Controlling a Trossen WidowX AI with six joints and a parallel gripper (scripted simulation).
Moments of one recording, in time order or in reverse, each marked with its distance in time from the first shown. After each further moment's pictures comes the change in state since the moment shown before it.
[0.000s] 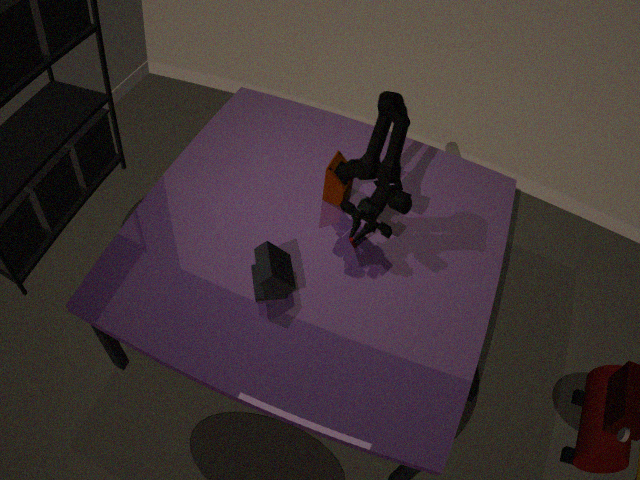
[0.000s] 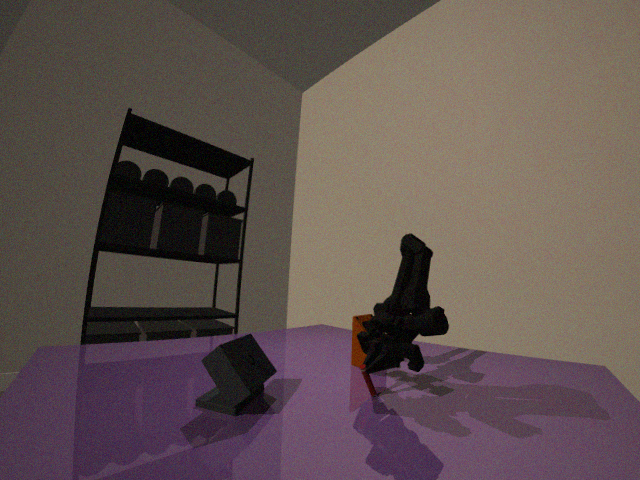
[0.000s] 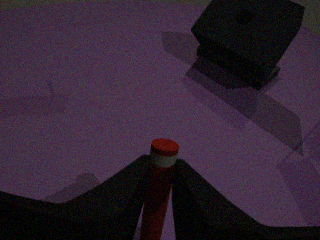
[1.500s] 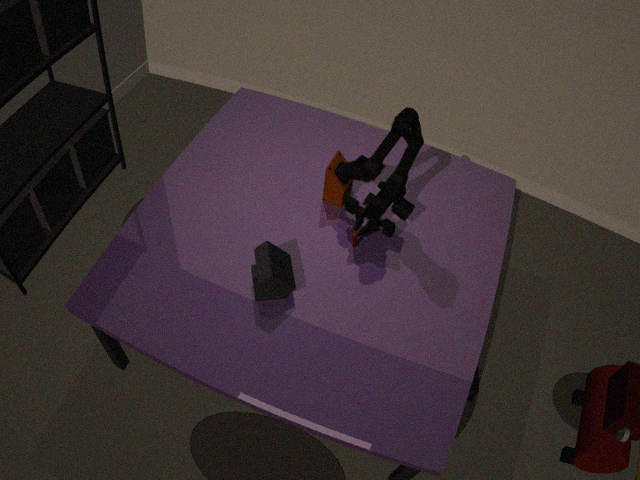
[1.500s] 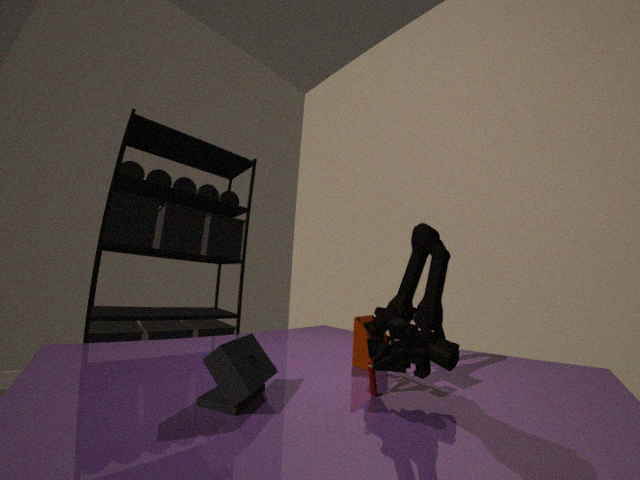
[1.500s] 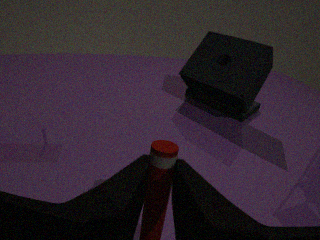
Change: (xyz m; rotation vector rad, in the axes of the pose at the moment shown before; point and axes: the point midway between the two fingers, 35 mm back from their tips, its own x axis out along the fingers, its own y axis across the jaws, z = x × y) arm -0.020 -0.005 -0.015 0.003 -0.297 -0.007
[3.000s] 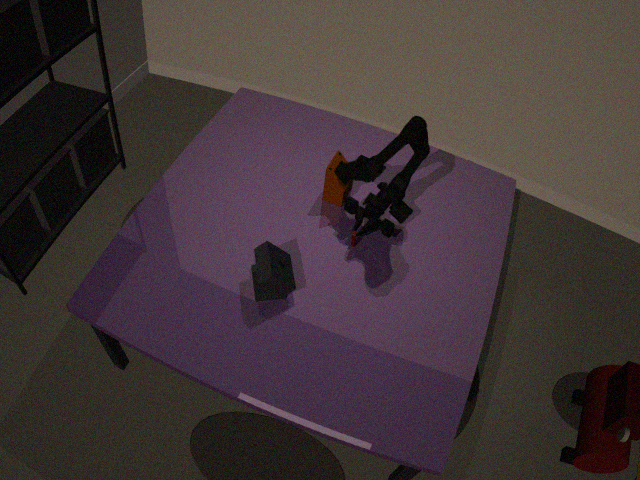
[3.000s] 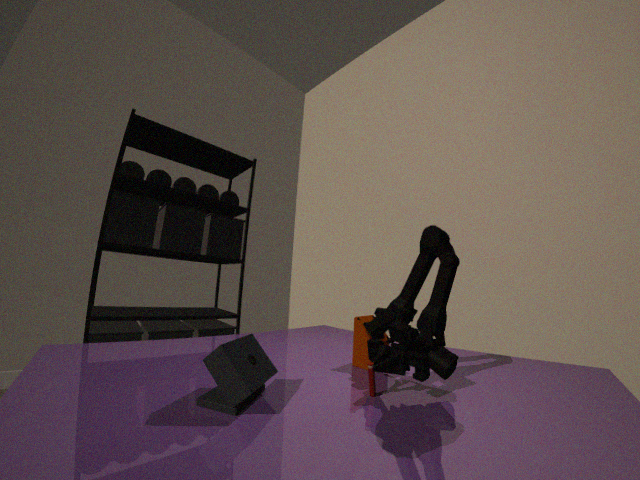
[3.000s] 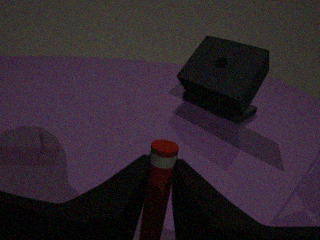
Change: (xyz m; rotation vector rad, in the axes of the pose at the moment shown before) arm -0.003 -0.005 -0.007 -0.018 -0.039 0.001
